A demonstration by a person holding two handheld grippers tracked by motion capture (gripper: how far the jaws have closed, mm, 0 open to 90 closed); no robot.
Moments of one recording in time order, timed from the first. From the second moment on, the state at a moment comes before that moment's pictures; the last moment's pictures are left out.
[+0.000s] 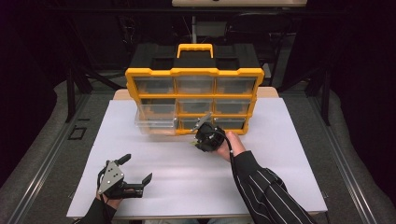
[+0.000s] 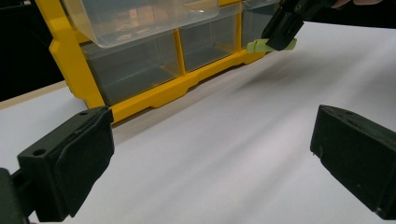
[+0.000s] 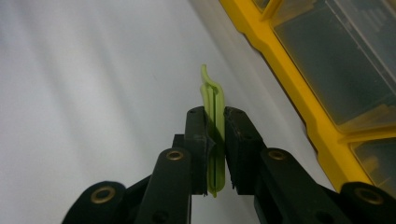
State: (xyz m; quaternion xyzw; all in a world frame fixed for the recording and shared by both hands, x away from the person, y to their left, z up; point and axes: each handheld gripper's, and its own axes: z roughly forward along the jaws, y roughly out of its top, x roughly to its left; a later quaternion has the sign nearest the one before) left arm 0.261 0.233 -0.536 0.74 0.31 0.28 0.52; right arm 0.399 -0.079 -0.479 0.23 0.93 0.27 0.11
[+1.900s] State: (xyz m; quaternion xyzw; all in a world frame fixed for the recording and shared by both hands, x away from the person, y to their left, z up) left arm 0.261 0.232 -0.537 0.75 0.31 0.28 0.52; right arm 0.410 -0.084 -0.414 0.22 0.92 0.30 0.13
